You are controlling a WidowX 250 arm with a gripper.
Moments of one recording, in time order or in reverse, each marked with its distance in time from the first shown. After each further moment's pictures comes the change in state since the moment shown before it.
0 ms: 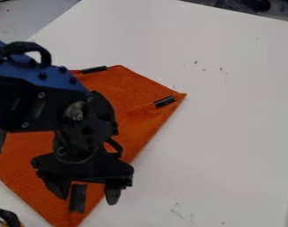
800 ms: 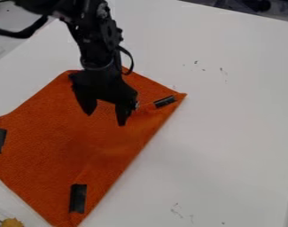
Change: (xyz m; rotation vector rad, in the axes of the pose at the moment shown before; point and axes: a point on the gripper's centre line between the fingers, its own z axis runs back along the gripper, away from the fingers) arm 0.140 0.012 -0.042 -0.048 0.030 -0.341
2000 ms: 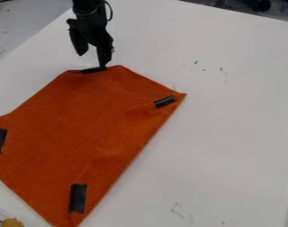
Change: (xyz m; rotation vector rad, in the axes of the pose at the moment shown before) arm 0.118 0.102 -0.042 0.047 -0.038 -0.168
